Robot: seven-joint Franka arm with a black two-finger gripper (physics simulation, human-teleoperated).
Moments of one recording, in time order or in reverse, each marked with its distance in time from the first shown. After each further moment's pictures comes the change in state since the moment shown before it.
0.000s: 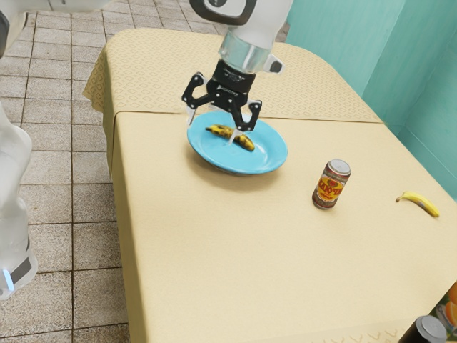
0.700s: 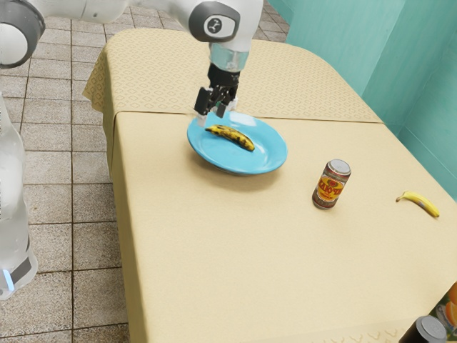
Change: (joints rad) arm 0.244 0.064 0.146 -0.205 0.086 0.351 -0.765
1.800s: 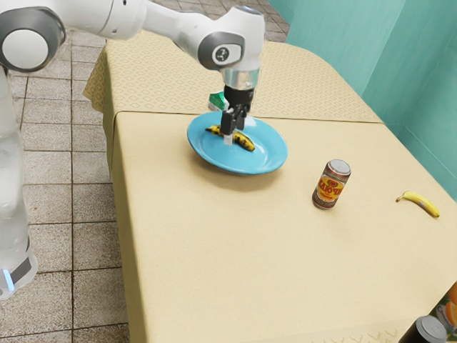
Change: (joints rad) arm 0.021 0.020 0.010 -0.121 -0.070 0.336 -0.134
